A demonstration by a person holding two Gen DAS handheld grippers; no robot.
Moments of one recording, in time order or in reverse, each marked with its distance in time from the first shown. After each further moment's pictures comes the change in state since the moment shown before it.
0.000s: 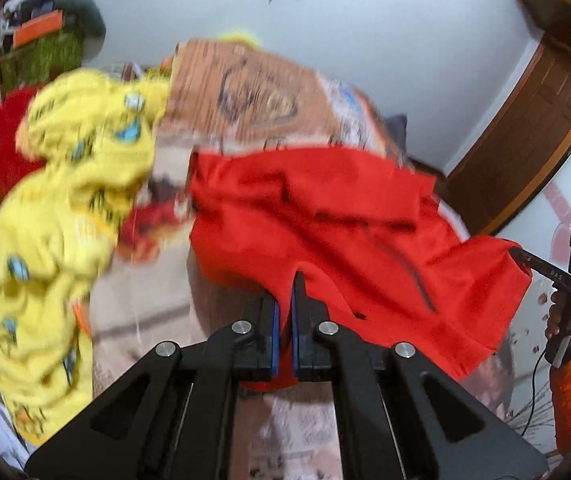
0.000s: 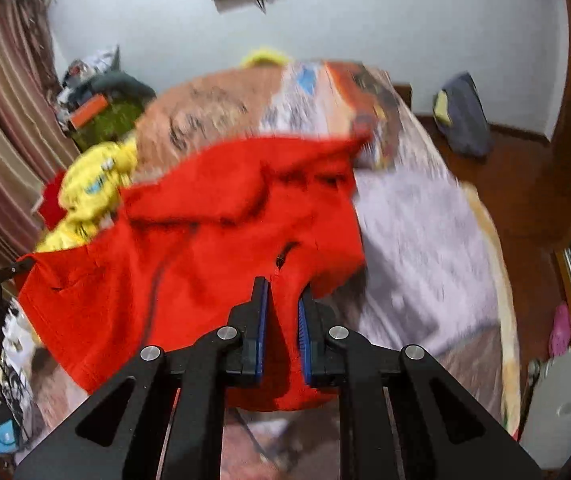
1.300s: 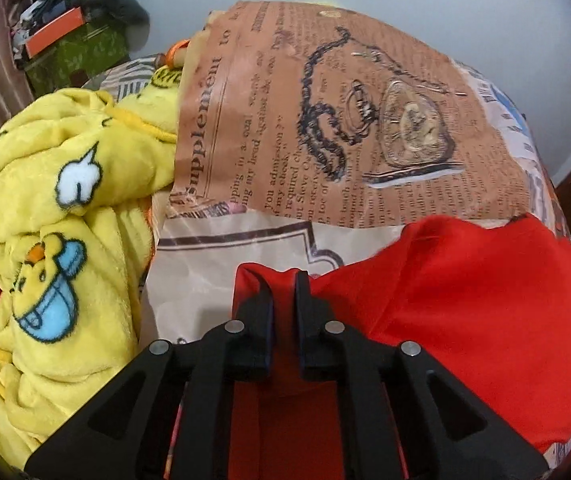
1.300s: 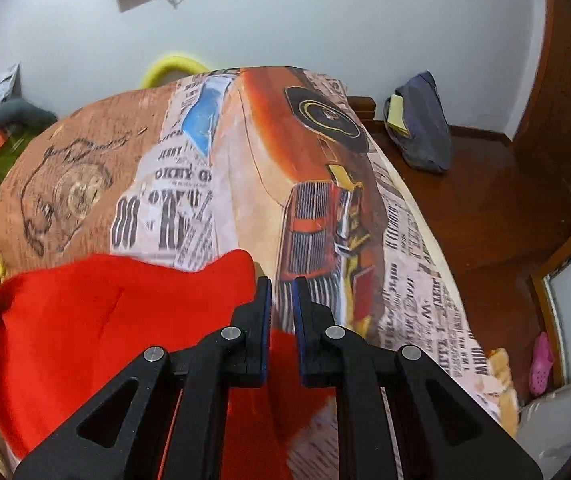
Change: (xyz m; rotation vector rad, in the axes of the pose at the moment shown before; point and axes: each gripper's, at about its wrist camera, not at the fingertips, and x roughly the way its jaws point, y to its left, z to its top) left arm 0.273 0.079 0.178 -0.039 0.115 0.358; right arm 0.197 -0.068 0.149 0.052 0.061 -0.264
